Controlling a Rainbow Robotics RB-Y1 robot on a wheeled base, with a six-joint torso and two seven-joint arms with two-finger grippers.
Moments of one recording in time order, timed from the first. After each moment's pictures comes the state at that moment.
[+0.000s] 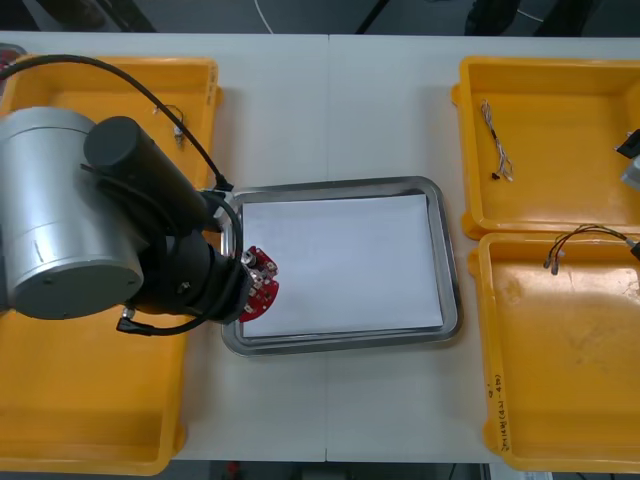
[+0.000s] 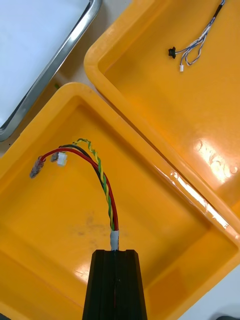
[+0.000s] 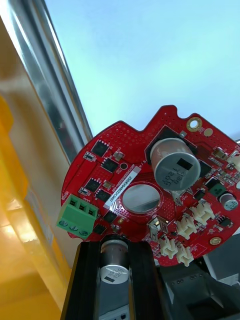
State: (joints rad) right arm -0.17 -0.88 -0.36 -2.44 -1.03 1.92 1.78; left arm -0.60 0.77 -0.56 -2.30 0.87 1.80 -0.63
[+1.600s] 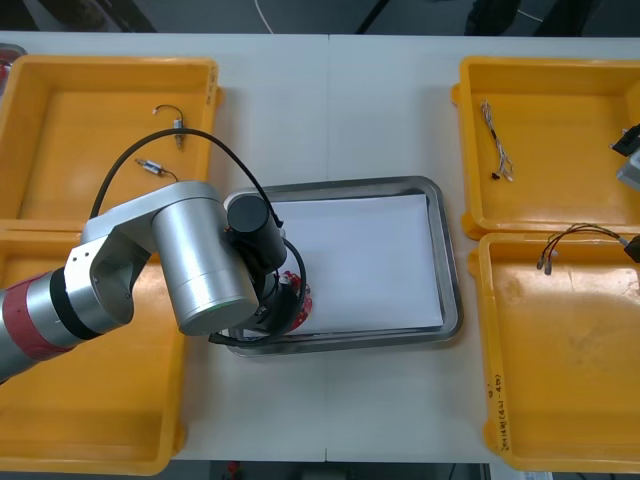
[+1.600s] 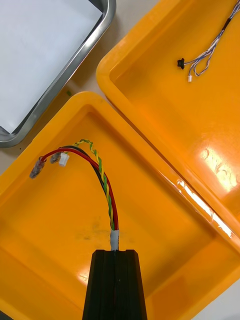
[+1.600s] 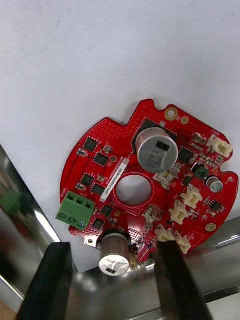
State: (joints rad) right arm -0.18 -0.88 -0.36 -2.43 -1.07 1.92 1.78; left arm -0.69 0.65 -0.88 -1.96 0.68 1.56 -0.63
